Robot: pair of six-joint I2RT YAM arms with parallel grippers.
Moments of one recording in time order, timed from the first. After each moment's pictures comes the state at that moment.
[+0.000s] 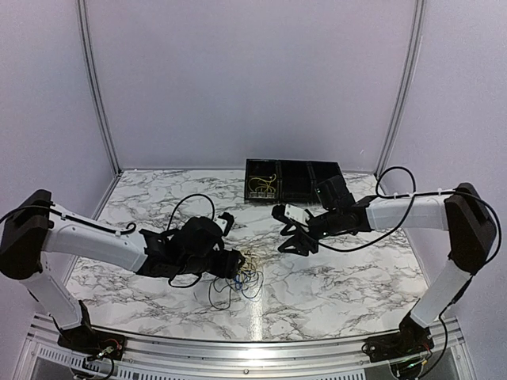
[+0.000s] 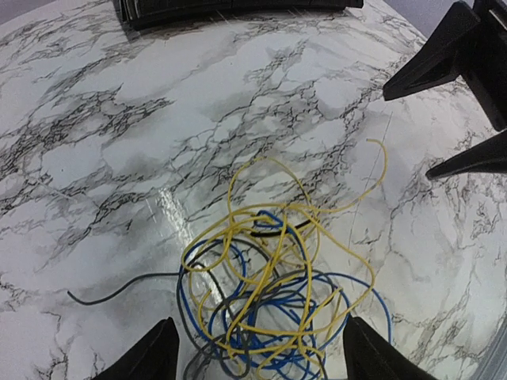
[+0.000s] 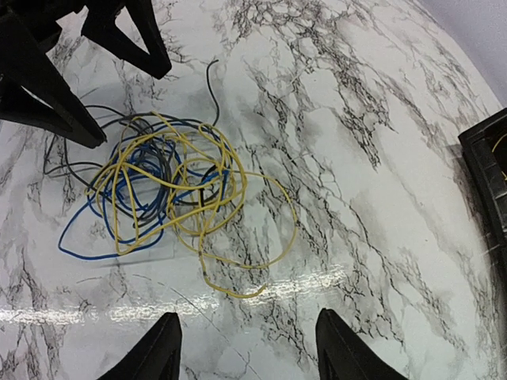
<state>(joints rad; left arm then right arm) -1.07 1.62 0.84 0.04 -0.25 -0.52 0.61 1.63 0.96 -0.18 -0.54 -0.60</state>
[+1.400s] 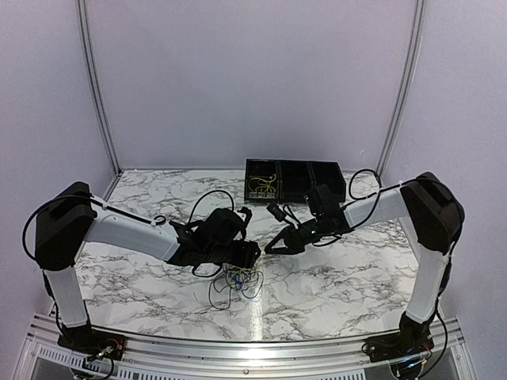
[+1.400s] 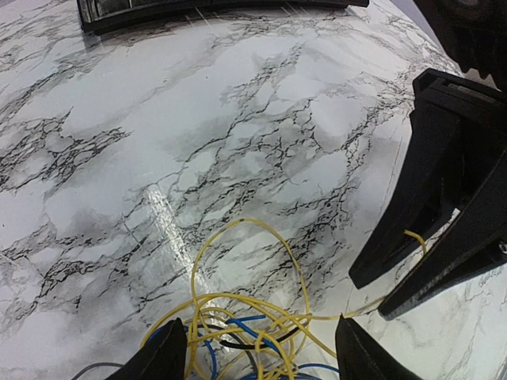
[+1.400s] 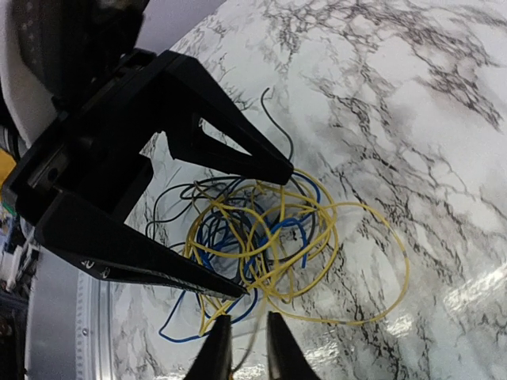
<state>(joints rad) -1.01 1.88 1.08 0.07 -0.18 -0.51 0.56 1.91 1.04 -0.01 -0.98 -0.07</state>
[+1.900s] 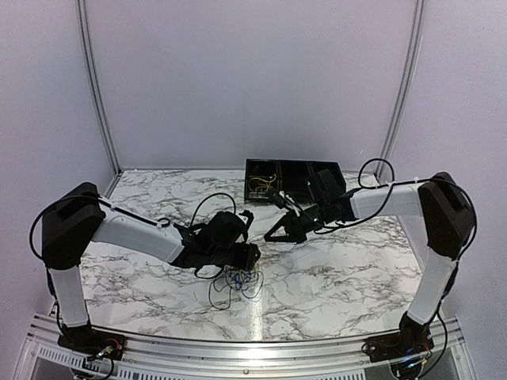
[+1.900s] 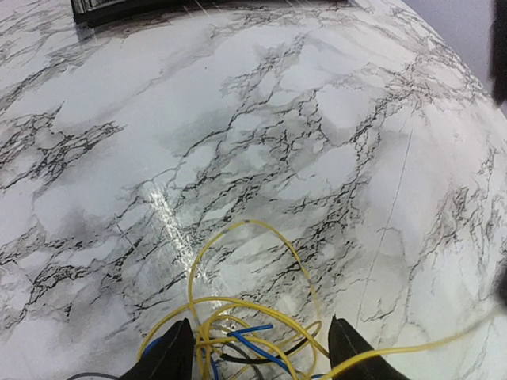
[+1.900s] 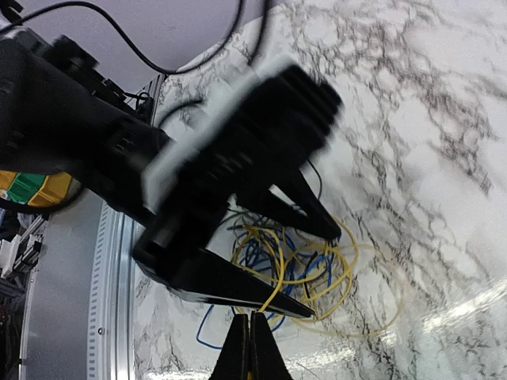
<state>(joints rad) -1.01 1.92 1.09 0.10 -0.18 -0.50 0.57 1.84 1.13 -0.15 -0.99 -0.14</state>
